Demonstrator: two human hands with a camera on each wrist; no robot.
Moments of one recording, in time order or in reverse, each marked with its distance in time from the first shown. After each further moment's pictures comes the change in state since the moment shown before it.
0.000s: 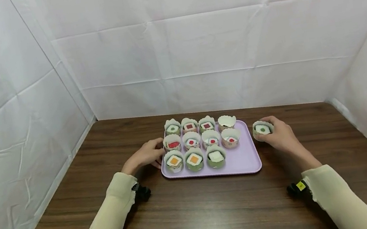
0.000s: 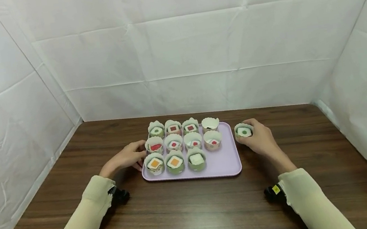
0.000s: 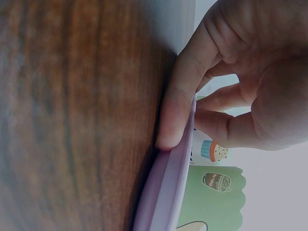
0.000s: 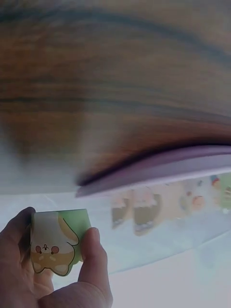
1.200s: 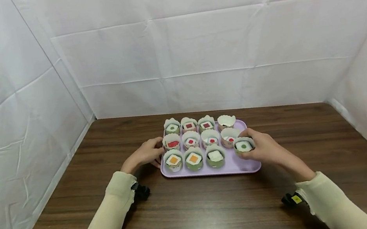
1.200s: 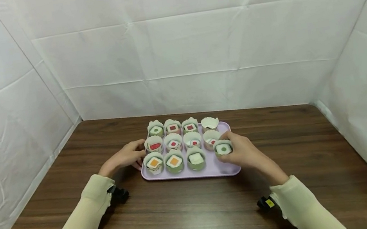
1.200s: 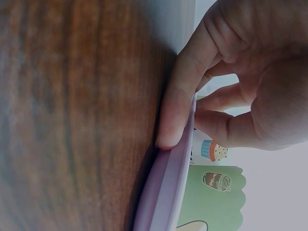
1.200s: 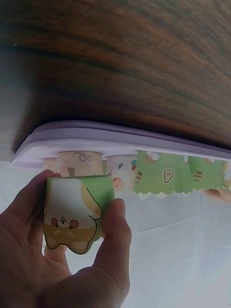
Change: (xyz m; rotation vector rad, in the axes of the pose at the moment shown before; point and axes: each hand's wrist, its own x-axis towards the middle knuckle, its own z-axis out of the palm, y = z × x) left_hand 0.004 -0.002 0.001 0.010 0.018 -0.008; right_hand -0.029 -0.056 0.022 -0.067 -0.186 -0.209
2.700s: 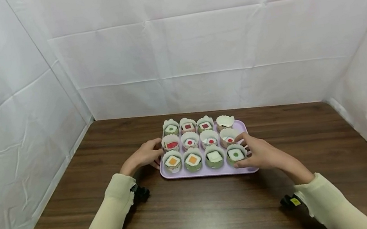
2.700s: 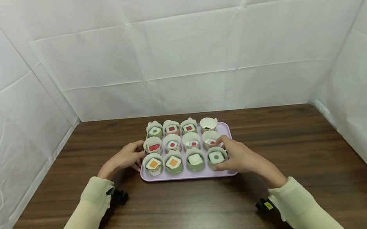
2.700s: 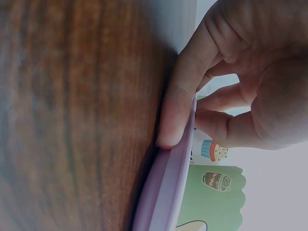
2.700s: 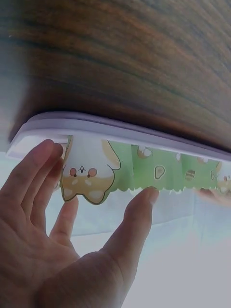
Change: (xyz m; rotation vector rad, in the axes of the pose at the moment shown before) left_hand -0.006 0.007 0.001 -0.017 -0.016 0.008; right_hand -0.008 -0.007 0.001 0.031 -0.155 -0.037
